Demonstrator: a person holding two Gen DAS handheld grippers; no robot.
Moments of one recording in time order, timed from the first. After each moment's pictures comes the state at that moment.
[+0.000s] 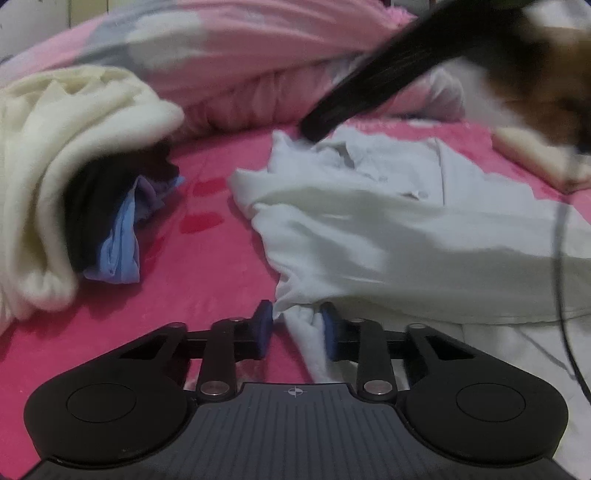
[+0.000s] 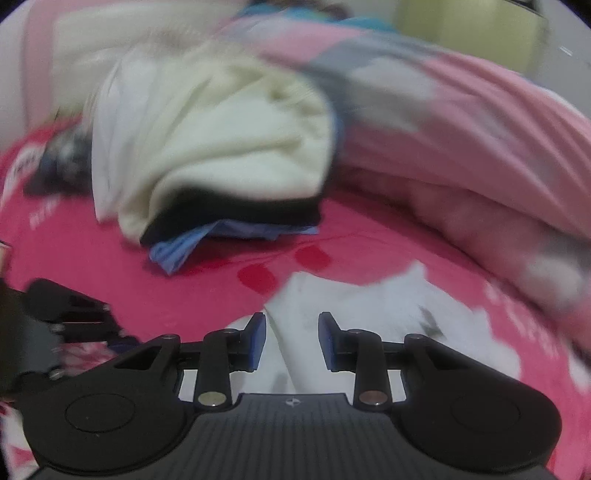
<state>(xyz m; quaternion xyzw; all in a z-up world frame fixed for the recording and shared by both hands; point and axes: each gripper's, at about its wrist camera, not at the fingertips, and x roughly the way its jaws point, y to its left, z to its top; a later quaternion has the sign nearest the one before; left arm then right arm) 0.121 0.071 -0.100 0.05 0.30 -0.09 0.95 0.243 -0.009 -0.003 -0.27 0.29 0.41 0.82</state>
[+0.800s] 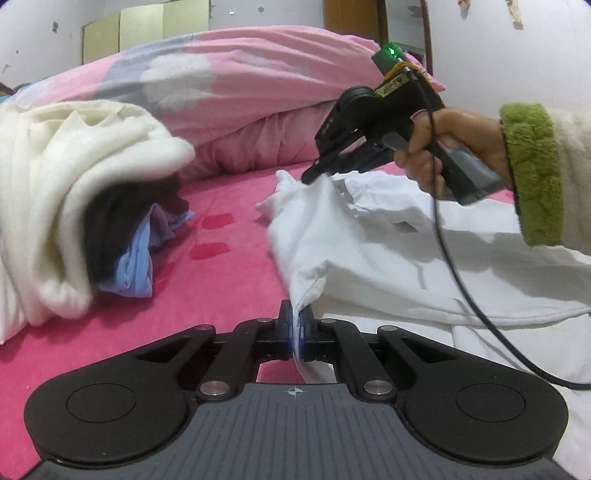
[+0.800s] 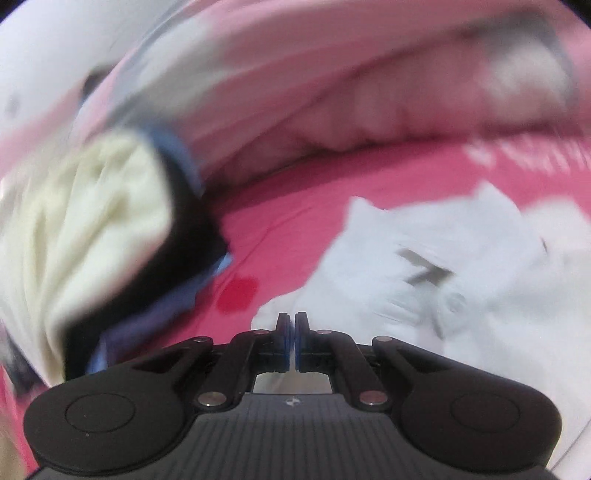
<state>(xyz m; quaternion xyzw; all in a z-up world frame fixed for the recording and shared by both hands) 0.099 0.075 -0.099 0.05 0.23 -0.09 0.97 0.396 -0.077 -0.067 0.12 0.41 0.31 0.85</state>
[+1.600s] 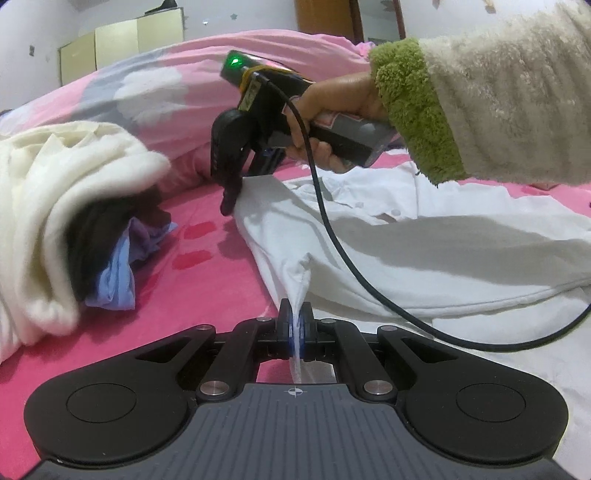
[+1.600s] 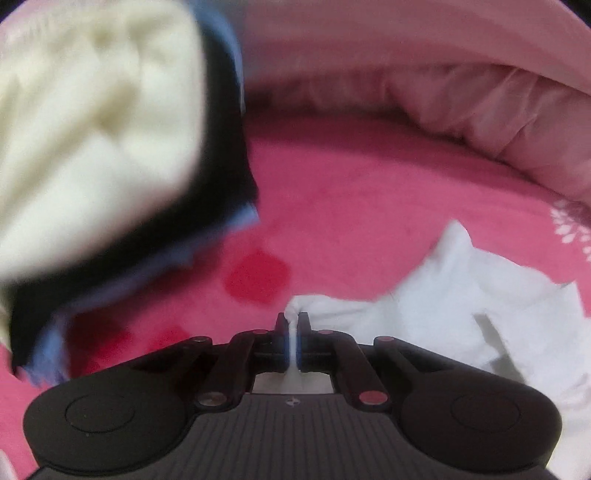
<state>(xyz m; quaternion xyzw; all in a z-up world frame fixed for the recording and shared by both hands) 0.097 0.063 -0.104 0.09 0.23 -0.11 0.96 0.408 0.050 -0.067 -0.11 0.47 0.35 0.81</state>
